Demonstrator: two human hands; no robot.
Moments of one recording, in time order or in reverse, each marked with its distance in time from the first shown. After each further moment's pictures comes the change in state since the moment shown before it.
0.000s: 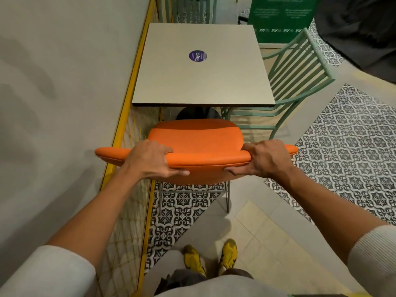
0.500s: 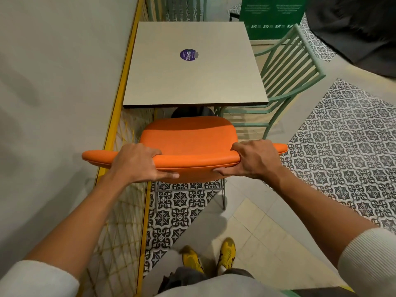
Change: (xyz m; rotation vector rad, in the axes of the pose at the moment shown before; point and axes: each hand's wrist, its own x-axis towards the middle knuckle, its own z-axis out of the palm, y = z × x) left_hand 0.003 -0.003 -0.006 0.016 -0.044 -0.091; right_hand 0.008 -0.003 0.012 0.083 0.084 0.037
